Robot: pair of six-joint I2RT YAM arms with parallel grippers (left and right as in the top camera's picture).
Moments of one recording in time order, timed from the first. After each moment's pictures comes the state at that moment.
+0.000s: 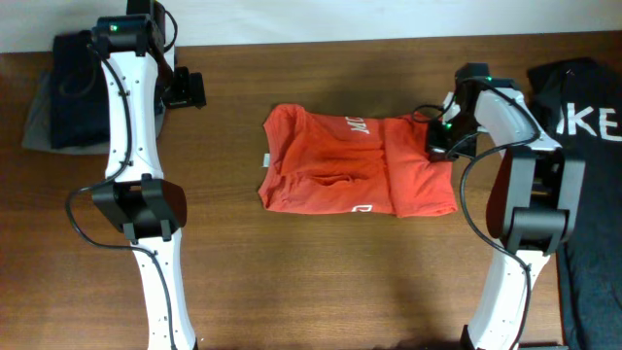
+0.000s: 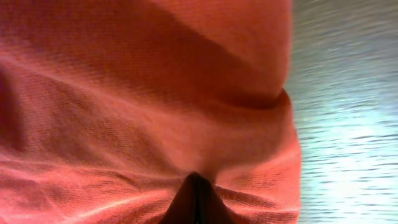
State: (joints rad) left arm 0.04 2.57 2.86 -1.69 -0.05 -0.12; right arm -0.11 2.27 1.75 -1.04 -0.20 0.15
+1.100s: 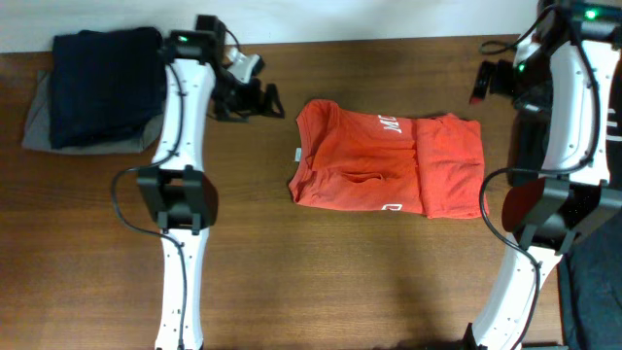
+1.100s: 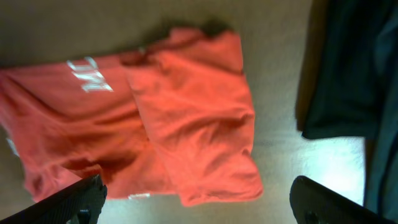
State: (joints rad) left arm -0.13 2.74 2.86 -1.59 0.53 0.08; right arm -0.23 2.31 2.58 -1.69 -0.13 0.12
